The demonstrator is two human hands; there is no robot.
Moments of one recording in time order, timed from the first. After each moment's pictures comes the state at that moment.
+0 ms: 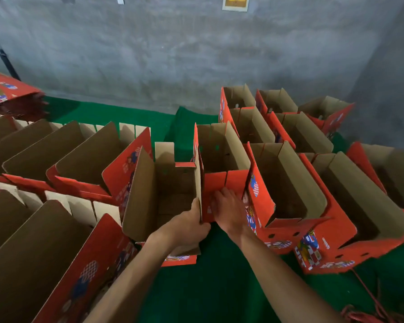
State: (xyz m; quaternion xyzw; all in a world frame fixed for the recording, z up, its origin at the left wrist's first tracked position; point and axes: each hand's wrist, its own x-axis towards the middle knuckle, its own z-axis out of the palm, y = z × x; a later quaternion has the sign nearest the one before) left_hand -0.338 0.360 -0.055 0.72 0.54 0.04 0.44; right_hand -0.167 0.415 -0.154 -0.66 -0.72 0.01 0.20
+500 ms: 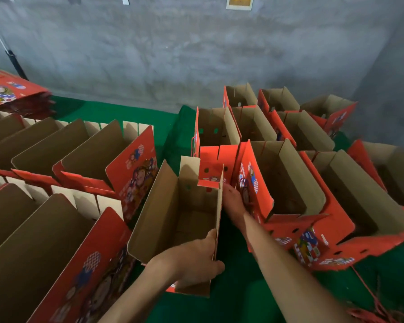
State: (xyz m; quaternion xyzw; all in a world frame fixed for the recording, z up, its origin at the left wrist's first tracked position) left_hand -0.330 0.289 -0.026 0.73 0.48 -0.11 0.48; right_hand -0.166 0.417 -0.133 -0.61 -0.45 0.46 0.46
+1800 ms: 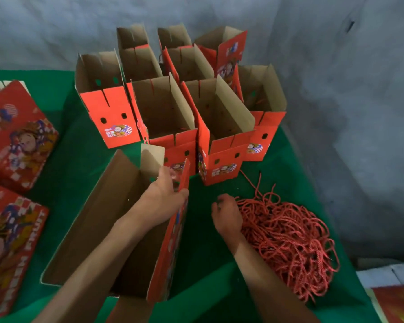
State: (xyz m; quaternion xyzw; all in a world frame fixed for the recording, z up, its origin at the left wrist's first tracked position) left_hand -0.143 0.174 -0.037 0.70 0.53 0.09 0.46; right_hand 0.043 0.132 -0.247 -0.84 -0.41 0.21 0.27
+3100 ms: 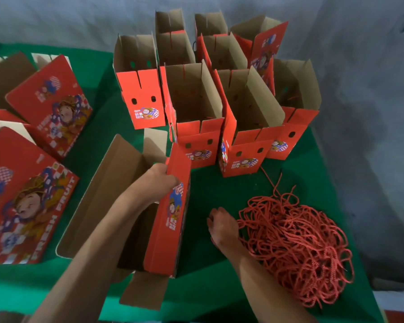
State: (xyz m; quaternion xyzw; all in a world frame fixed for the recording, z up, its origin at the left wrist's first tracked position) left_hand -0.192 0.191 -0.065 0.61 0.61 0.11 0.50; right_hand -0.004 0.109 -0.273 -0.77 -0.60 0.19 0.04
